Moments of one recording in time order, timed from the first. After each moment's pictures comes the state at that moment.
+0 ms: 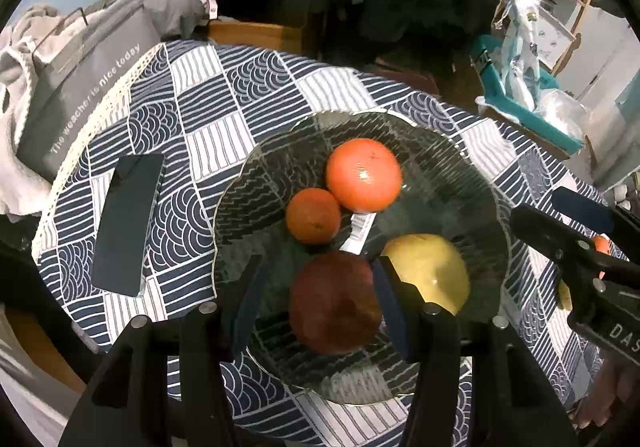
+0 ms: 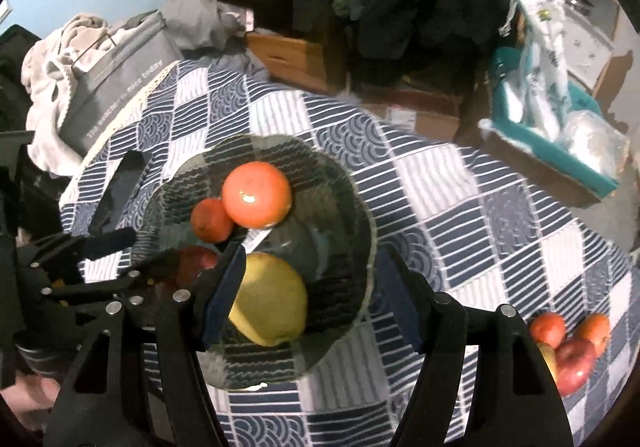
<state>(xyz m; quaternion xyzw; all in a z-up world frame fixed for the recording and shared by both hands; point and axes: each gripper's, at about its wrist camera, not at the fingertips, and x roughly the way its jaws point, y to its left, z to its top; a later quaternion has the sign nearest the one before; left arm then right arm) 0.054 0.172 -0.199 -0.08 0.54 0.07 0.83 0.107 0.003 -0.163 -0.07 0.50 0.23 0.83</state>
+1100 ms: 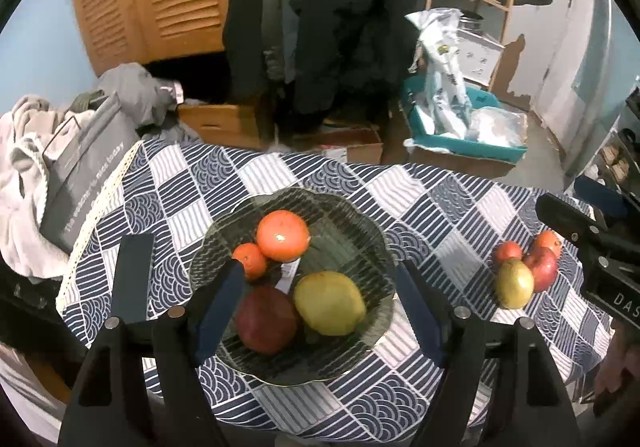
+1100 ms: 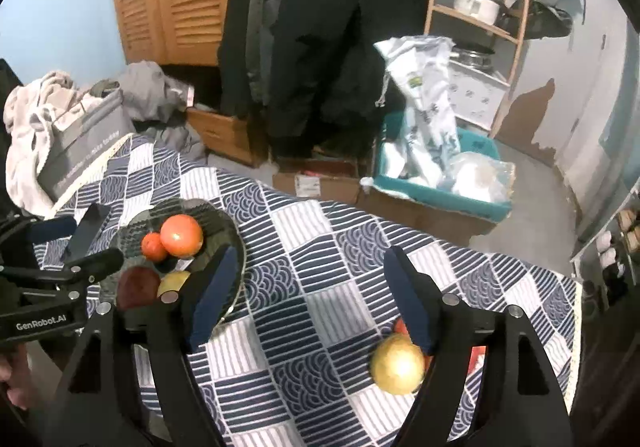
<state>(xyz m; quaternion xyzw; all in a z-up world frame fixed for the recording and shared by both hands) 0.026 0.093 -0.104 -0.02 0.46 0.02 0.89 0.054 -0.098 -0.073 -0.07 0.39 0.13 0.91</state>
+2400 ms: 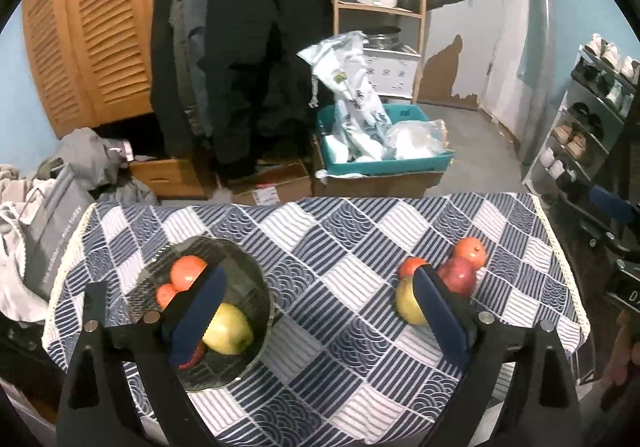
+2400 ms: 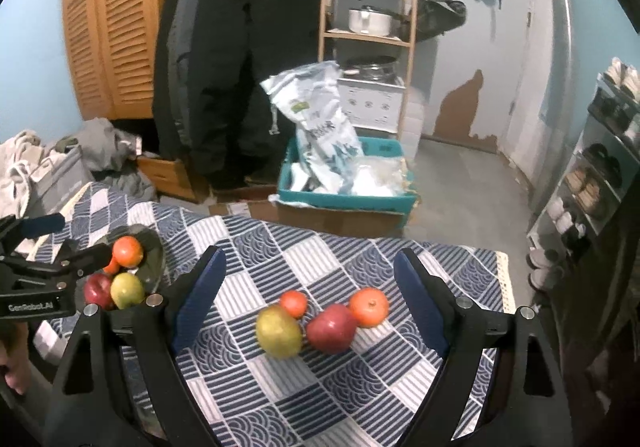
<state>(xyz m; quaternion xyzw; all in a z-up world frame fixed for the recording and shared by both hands) 0.010 -0.040 -0.058 0.02 0.41 -0.06 0.91 -0.008 -0.253 -0.028 -0.02 0.34 0.04 0.94</state>
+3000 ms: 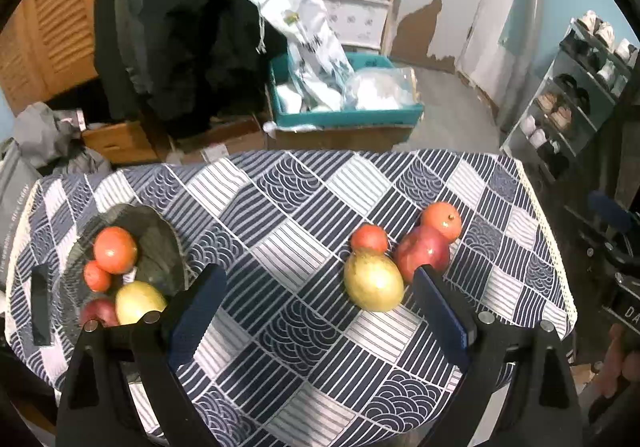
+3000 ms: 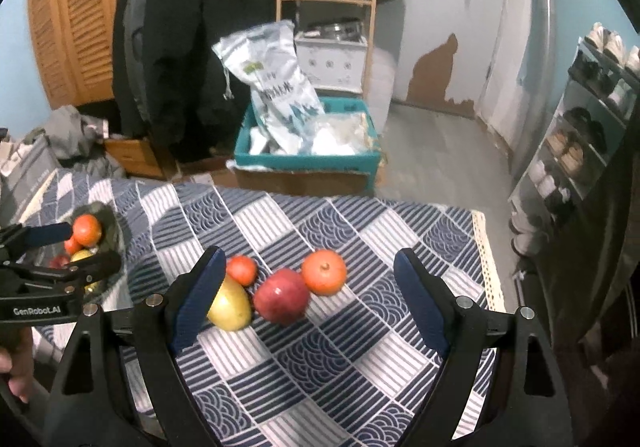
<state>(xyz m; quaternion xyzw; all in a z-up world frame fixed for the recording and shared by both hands) 0.042 -0.099 -0.123 0.01 0.48 -0.10 0.87 0.003 -0.301 -0.075 -0.02 0.40 0.00 0.92</state>
